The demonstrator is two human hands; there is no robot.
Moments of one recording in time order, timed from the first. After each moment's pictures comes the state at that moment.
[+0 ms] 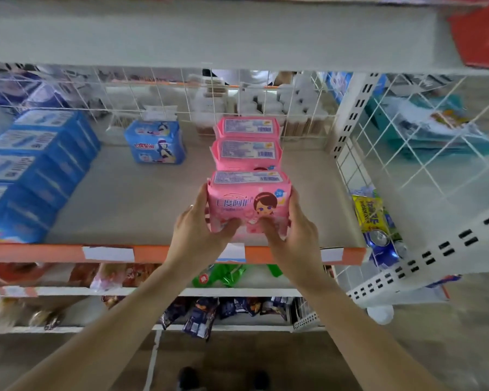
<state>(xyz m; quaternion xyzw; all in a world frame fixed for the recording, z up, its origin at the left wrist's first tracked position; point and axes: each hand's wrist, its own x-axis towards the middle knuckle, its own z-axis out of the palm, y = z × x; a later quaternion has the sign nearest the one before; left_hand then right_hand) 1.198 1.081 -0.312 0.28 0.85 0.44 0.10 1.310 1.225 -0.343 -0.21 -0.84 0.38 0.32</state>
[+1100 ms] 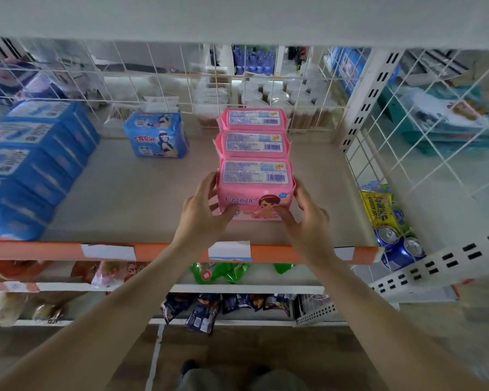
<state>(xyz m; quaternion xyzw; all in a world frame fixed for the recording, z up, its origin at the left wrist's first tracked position) 1.159 1.099 -0.346 0.28 0.81 0.50 0.12 1.292 1.269 -0.379 -0.22 -0.86 0.36 0.30</state>
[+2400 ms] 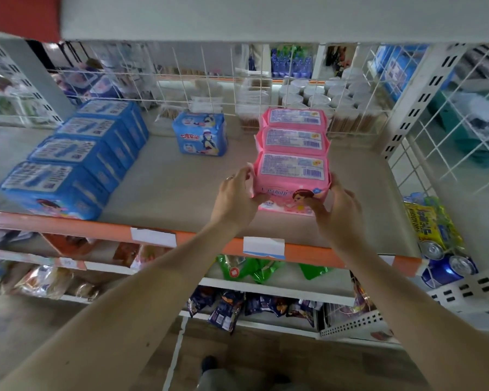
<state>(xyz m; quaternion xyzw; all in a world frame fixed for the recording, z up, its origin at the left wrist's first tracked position) 1.139 1.107 -0.335 0.27 0.88 0.39 0.07 1.268 1.270 -0.363 -0.27 -0.88 0.31 0.24</state>
